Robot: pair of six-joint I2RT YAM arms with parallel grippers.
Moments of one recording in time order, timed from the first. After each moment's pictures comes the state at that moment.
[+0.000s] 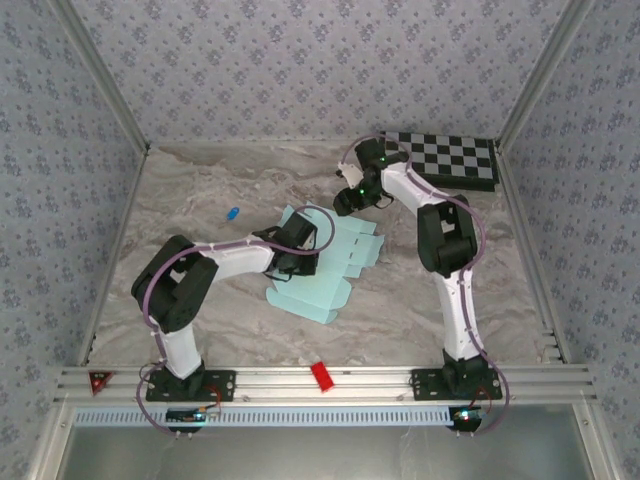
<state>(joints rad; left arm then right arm) -0.73 1.81 1.02 -0.29 0.06 -0.54 0.36 2.32 1.94 -0.83 -0.34 -0.18</state>
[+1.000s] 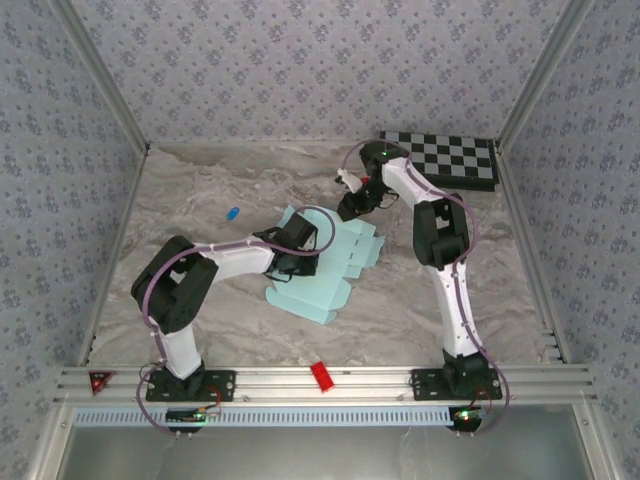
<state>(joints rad) -0.74 1.80 1.02 -0.29 0.05 -0.54 0.32 2.45 2.12 -1.10 -0.55 -0.35</state>
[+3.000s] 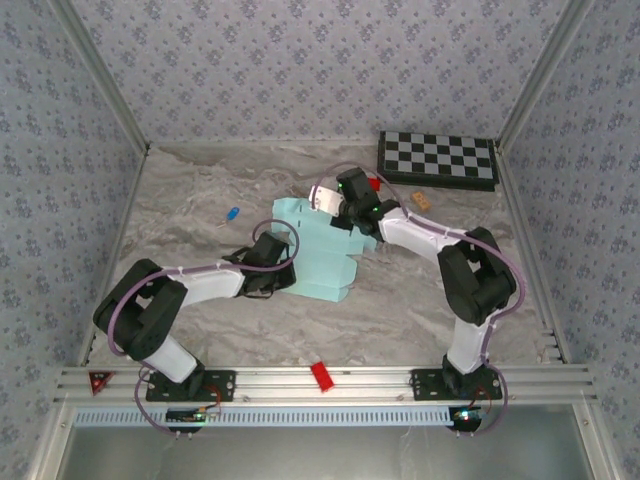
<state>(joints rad) -0.68 1.57 0.69 -0.10 0.06 -0.86 0.60 1.82 1.25 -0.11 0.07 -0.85</state>
